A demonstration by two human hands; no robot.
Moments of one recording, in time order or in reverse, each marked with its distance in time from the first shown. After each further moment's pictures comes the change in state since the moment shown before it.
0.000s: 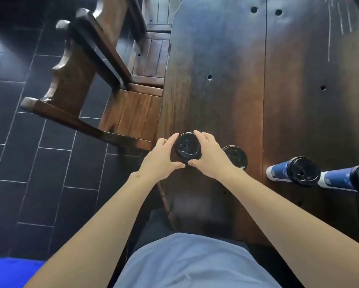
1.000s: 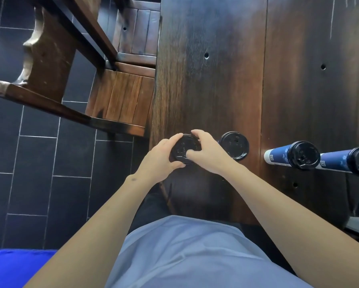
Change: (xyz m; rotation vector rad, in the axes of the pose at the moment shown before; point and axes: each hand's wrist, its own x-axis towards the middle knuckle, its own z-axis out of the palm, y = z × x) left_hand -0.009 -0.025 0.021 -0.142 -0.082 0.105; right_hand -0.005 0.007 0.018 0.221 -0.104 0.117
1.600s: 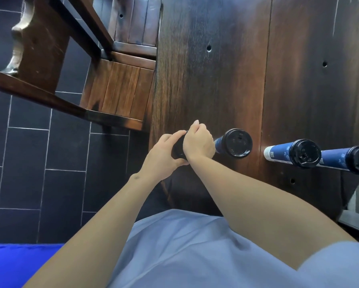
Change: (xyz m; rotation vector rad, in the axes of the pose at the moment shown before) left_hand 0.002 -0.006 0.004 -0.069 0.051 0.006; right_hand 0.042 -0.032 0.055 -0.005 0.543 0.424
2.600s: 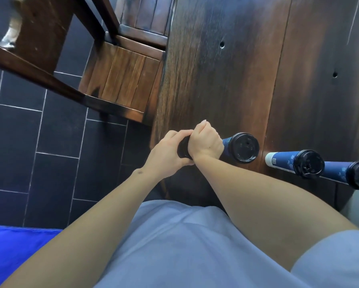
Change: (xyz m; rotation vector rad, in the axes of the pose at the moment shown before) left_hand 0.006 -0.010 0.000 -0.074 -0.005 0.031; right_hand 0.007 0.003 0.004 -0.241 0.044 -0.138
